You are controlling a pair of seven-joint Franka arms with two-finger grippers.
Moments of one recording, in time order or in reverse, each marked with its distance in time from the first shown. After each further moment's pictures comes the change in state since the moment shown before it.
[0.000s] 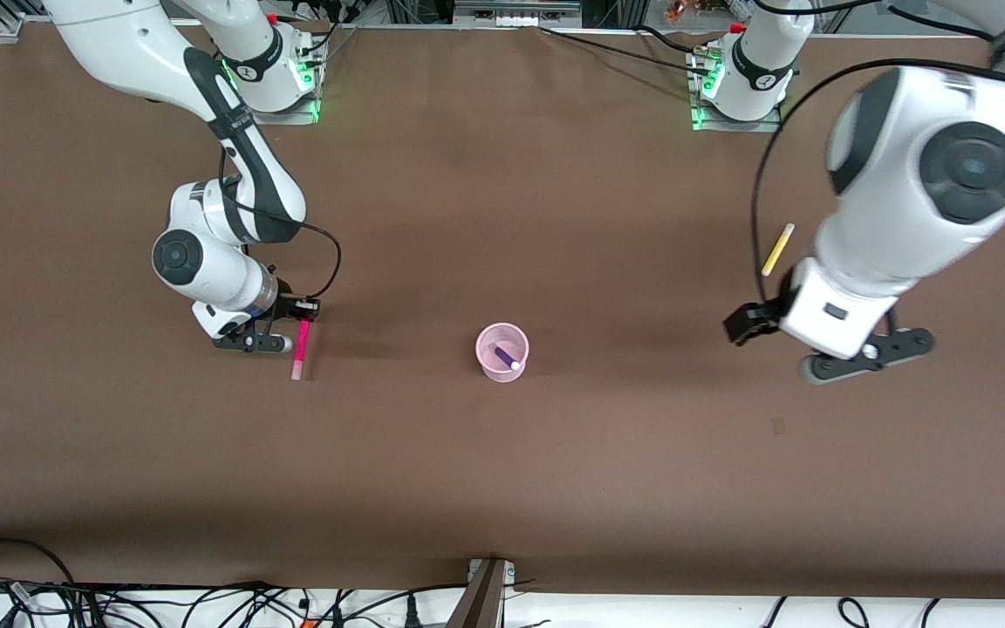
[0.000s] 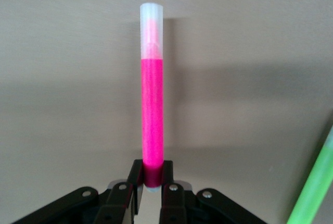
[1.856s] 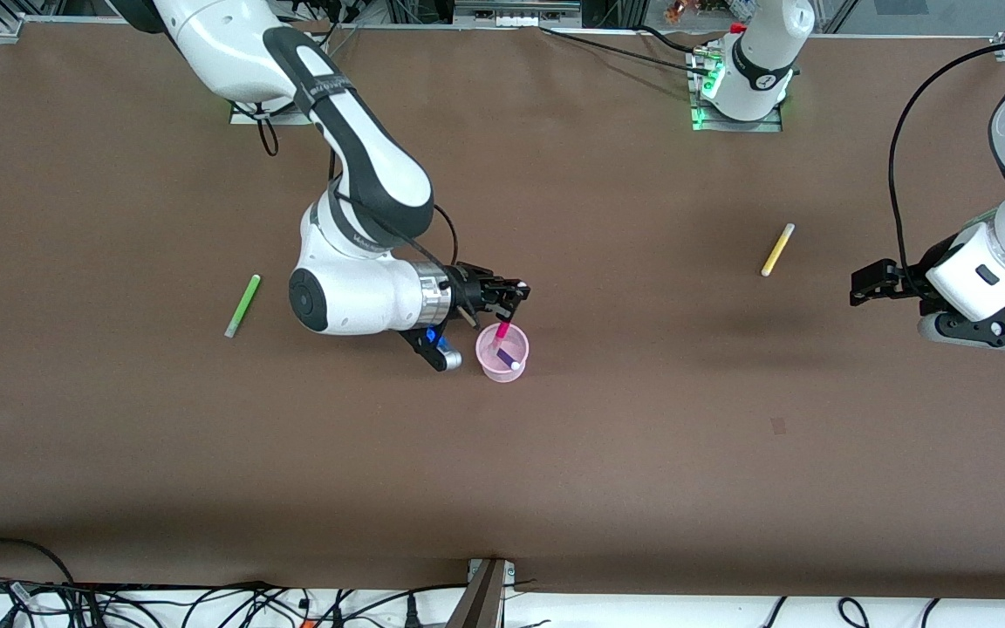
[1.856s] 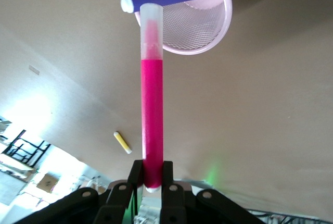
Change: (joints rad) left arm 0.235 -0.203 -0.012 -0.342 -0.033 0.106 0.555; right arm 0.304 0.324 0.025 0.752 0.713 -0.357 0.640
